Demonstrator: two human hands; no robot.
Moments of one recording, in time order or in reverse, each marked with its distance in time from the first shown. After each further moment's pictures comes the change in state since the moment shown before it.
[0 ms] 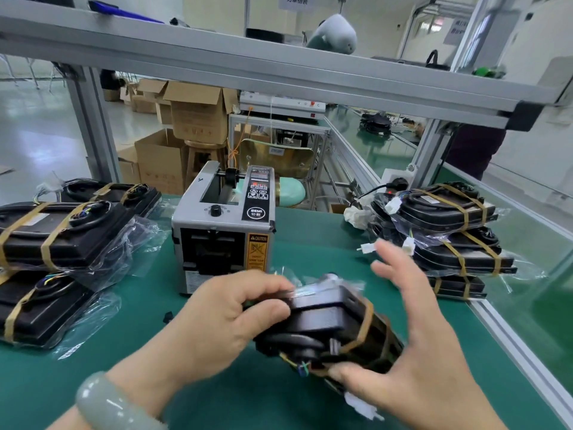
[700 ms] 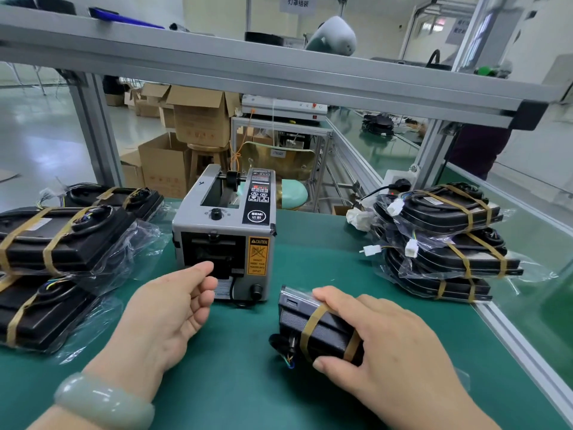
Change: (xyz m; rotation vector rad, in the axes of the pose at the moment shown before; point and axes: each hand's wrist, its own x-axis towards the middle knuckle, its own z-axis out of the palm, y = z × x) left_hand 0.004 -0.033 -0.018 -0.741 0.707 -0.947; right_hand 0.008 -0.006 0.013 -0.567 -0.253 0.014
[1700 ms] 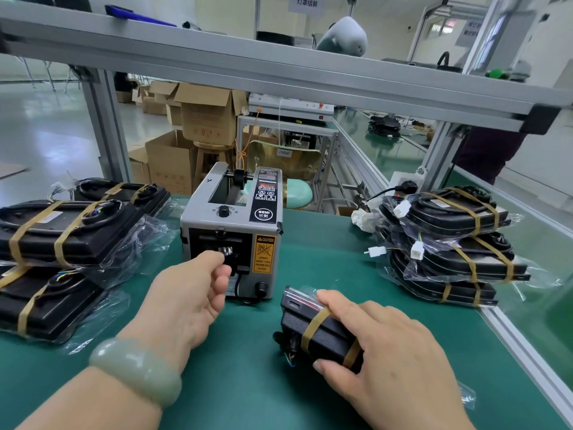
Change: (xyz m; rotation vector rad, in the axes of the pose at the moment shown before) left_hand -0.006 0.010 0.020 -0.033 0.046 -0.064; right_hand -0.003 -0.014 0.003 -0.138 0.105 0.076
